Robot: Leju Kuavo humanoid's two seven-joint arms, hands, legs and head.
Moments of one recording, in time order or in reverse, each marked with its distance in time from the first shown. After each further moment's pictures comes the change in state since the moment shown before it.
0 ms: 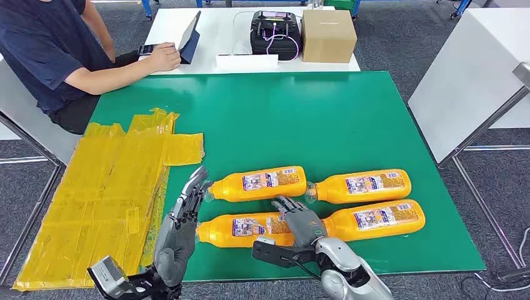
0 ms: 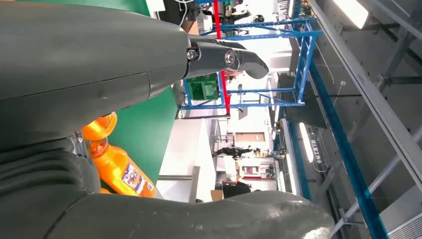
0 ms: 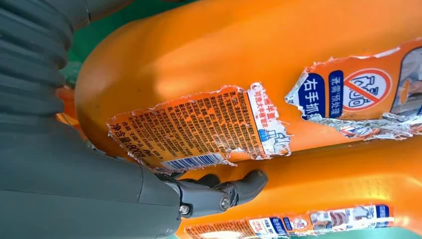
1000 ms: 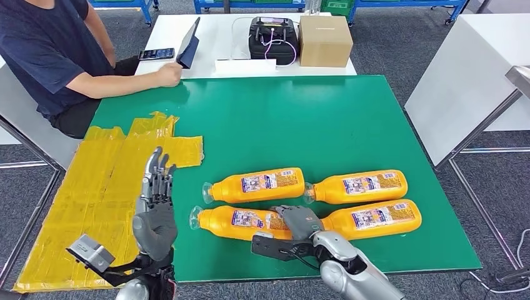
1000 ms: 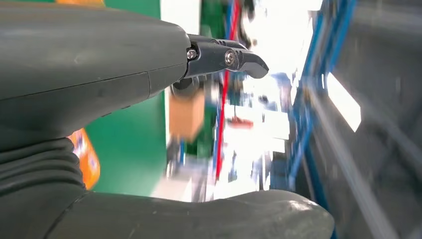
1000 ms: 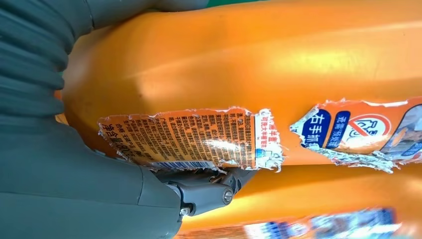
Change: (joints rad) left arm -0.010 -0.033 0.058 -0.003 0.157 0.387 0.024; right arm -0.036 -0.071 0.130 0.079 -0.176 -0.075 0.078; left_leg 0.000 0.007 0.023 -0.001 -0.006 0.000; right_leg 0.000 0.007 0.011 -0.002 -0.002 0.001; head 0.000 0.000
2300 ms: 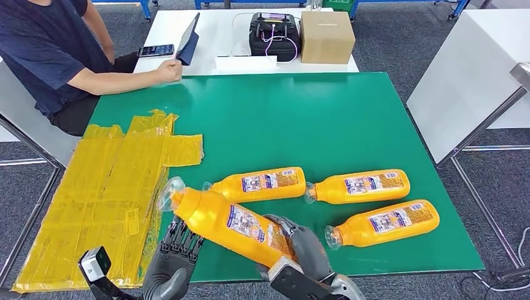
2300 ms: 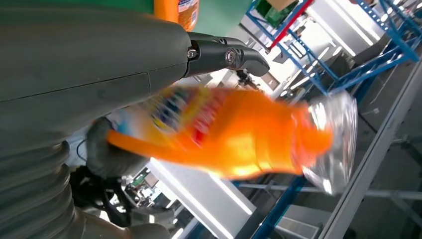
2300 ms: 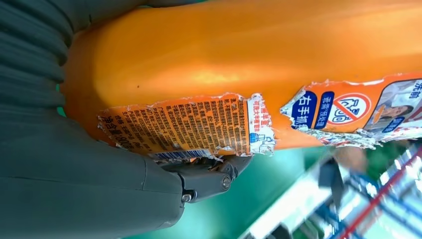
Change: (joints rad) left arm 0.156 0.180 -0.084 0.083 0.721 -0.559 0.273; right arm 0.354 0.063 -0.167 -0.537 -0.165 -0.166 -0.214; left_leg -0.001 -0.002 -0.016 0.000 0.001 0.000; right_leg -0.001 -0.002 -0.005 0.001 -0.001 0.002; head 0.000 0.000
